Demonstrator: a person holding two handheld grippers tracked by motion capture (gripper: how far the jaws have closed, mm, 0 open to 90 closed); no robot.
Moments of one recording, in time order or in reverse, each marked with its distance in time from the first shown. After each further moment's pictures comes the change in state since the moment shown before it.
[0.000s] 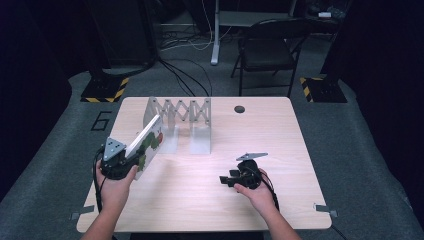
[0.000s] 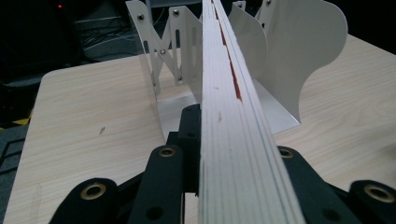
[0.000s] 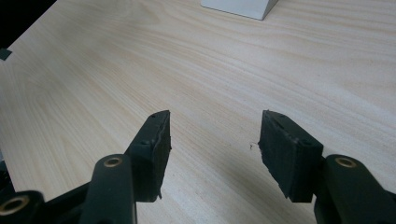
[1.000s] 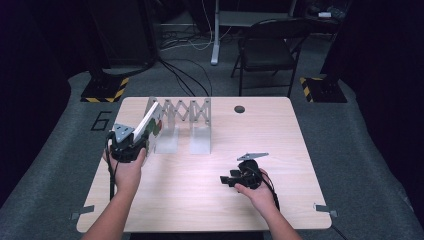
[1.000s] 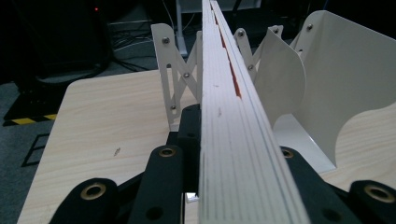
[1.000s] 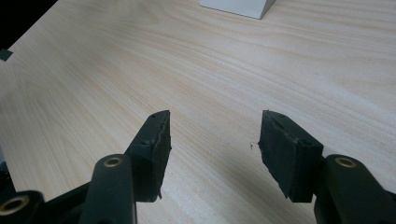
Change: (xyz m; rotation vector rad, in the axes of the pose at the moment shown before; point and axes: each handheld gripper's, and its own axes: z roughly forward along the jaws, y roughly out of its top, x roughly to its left) left arm -0.004 0.029 0.039 -0.021 0.129 -0.049; right arm -0.002 -0.001 -0.001 -0.006 0.004 0.001
